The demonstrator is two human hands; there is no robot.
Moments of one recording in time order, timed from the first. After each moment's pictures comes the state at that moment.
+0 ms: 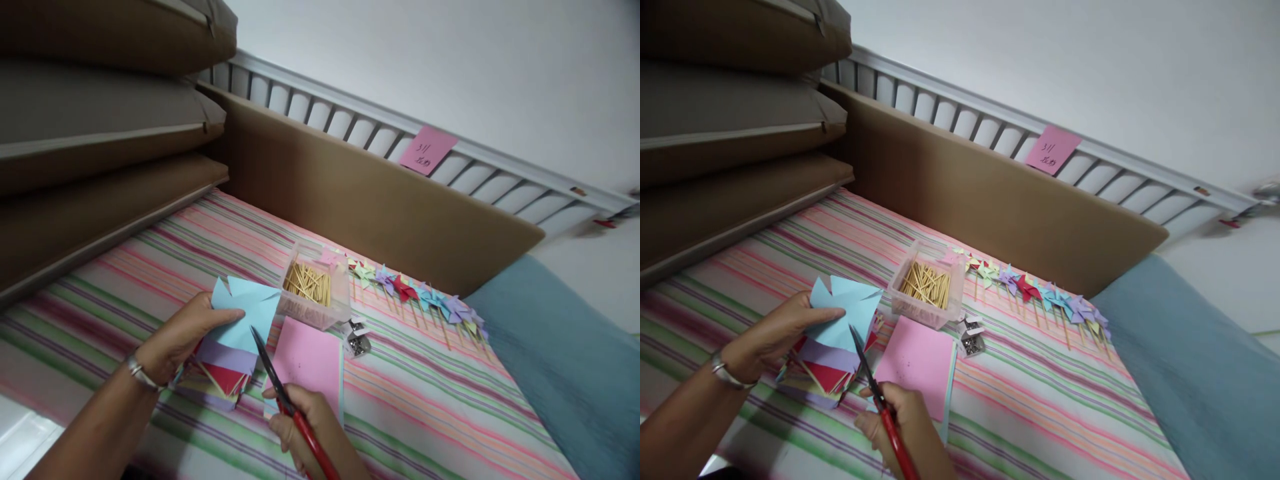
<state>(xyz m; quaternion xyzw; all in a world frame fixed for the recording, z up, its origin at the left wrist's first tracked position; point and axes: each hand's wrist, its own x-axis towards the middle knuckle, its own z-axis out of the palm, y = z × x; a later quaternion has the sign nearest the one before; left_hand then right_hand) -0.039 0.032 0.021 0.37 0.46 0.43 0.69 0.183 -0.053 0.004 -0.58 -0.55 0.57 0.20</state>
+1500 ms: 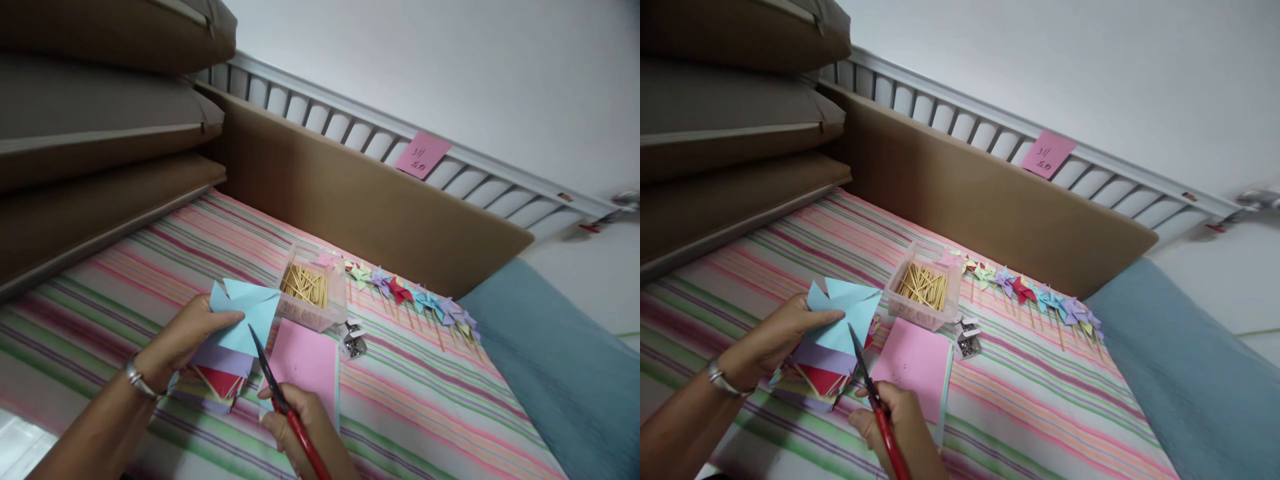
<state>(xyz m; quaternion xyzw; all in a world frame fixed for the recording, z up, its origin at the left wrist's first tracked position) -0.031 0.031 0.029 0.37 0.48 0.43 0.67 0.177 -0.050 0.002 -0.58 -0.54 0.58 0.21</state>
